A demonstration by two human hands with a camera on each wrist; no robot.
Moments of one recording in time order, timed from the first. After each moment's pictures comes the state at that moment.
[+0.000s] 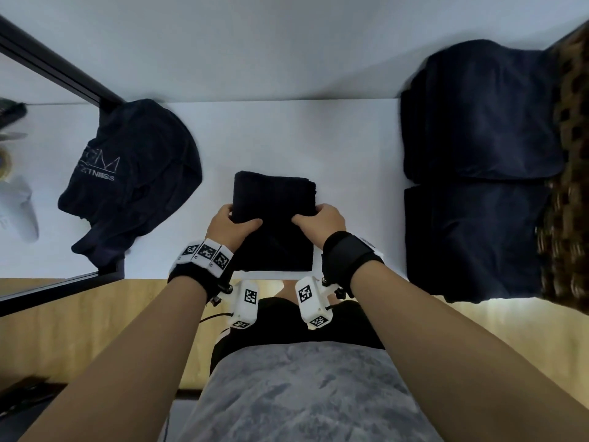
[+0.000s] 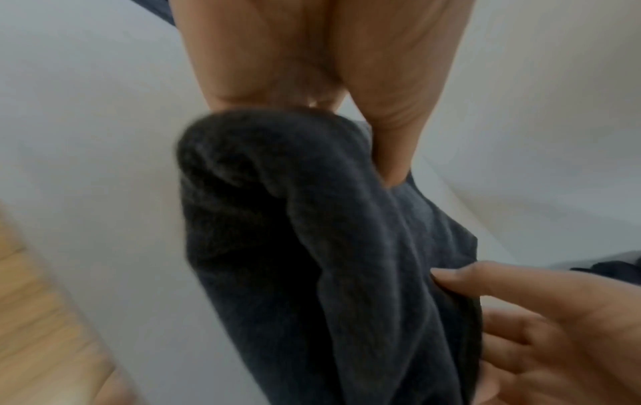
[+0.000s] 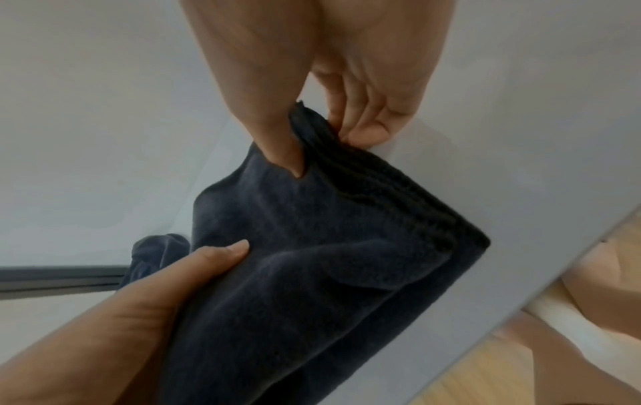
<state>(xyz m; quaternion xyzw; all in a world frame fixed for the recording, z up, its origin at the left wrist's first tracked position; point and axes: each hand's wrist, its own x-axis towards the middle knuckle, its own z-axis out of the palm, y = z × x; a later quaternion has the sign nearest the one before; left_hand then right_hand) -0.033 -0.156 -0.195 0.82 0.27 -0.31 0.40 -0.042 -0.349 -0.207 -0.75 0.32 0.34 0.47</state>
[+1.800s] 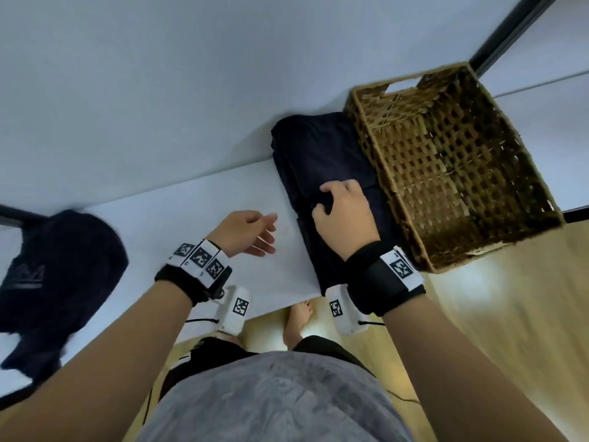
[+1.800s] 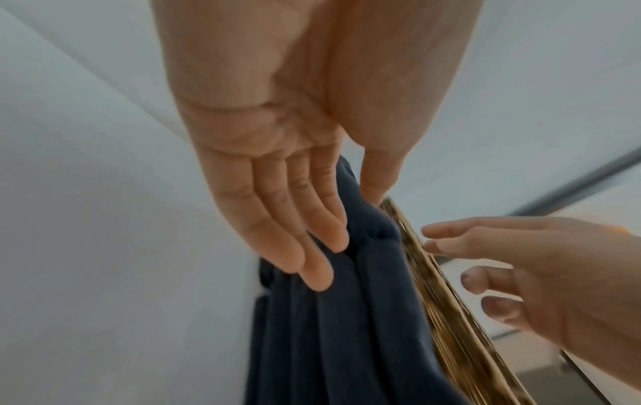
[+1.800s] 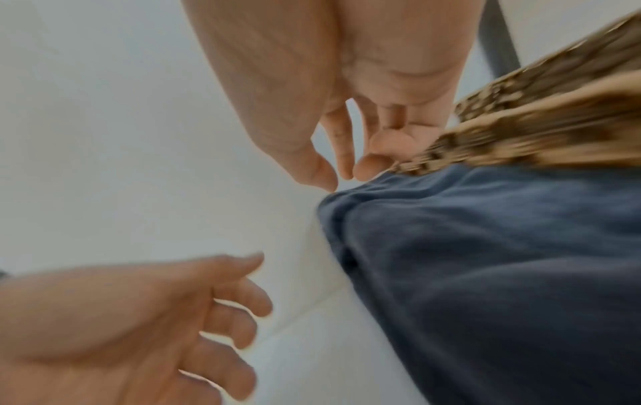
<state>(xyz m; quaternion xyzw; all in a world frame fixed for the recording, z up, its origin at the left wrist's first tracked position) 0.004 -0.357 -0.076 0.75 0.04 -0.46 0.48 -0.080 -0.536 -0.031 -0.91 0.25 0.04 0.33</state>
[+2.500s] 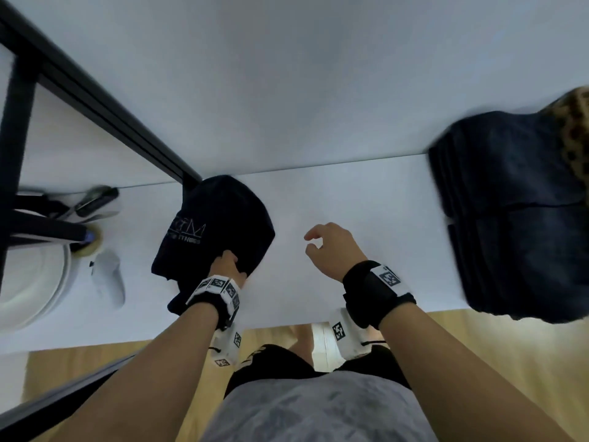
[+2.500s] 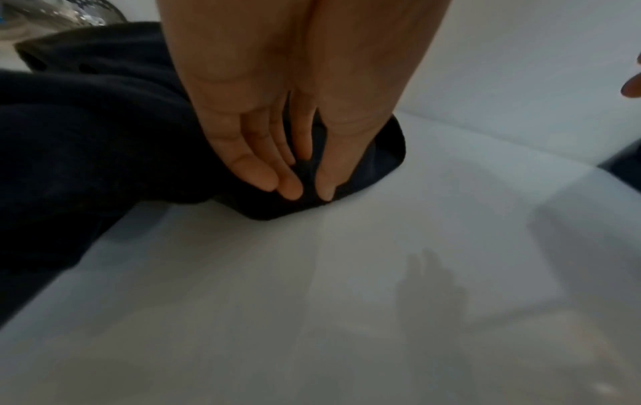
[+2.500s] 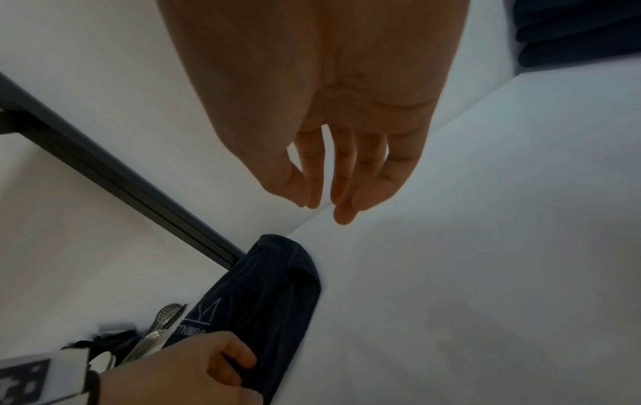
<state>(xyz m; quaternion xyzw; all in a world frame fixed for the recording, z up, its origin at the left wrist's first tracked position) 0.014 -0.001 -0.196 0.92 0.13 -0.35 0.12 -0.006 -0.243 -0.106 -0.87 0.12 0.27 0.39</state>
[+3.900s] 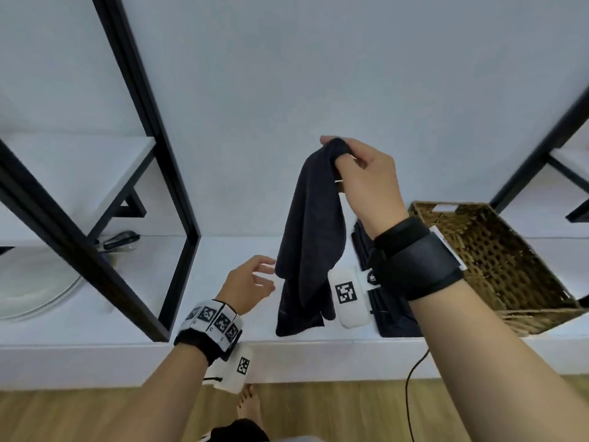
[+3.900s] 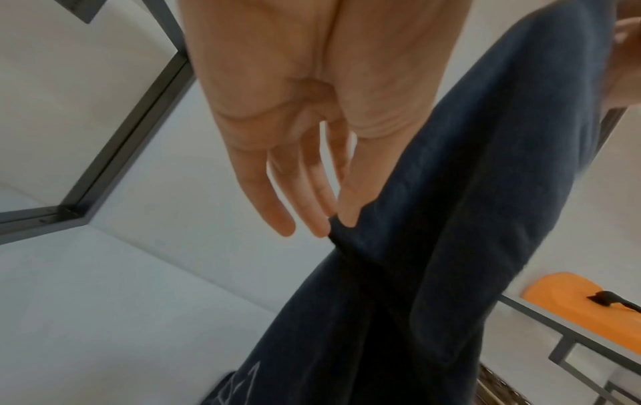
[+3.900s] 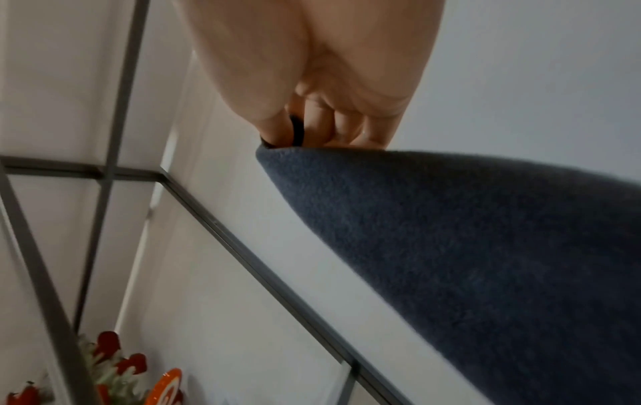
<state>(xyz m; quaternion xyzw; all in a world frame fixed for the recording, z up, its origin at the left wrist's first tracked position) -0.160 -0.119 0.032 0.85 -0.07 -0.12 0.51 -0.158 -0.325 0.213 -0.75 -0.01 -0.18 0.64</state>
